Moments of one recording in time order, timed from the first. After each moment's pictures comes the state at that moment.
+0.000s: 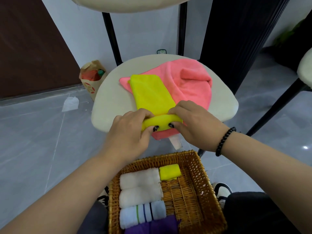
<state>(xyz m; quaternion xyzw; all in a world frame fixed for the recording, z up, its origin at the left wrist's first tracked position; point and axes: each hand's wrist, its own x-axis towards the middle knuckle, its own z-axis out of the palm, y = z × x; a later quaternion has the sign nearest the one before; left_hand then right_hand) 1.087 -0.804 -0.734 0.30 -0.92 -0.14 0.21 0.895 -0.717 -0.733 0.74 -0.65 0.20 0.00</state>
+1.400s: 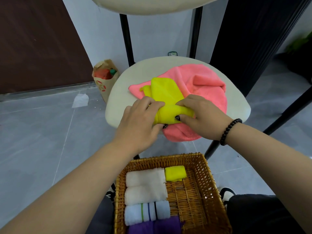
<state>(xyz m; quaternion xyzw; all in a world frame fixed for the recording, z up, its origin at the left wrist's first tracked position) 1.090 -0.818 -0.730 0.31 -0.93 -0.06 0.21 0.902 -0.741 -0.716 0.69 -0.69 0.22 -0.08</state>
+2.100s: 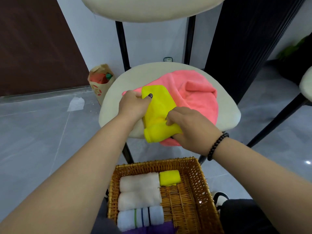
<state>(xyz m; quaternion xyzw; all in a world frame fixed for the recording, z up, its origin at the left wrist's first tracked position) 1.040 -0.873 -0.720 0.54 -0.68 -0.41 0.28 0.911 -0.727 -0.720 0.76 -0.62 0.20 -0.01</state>
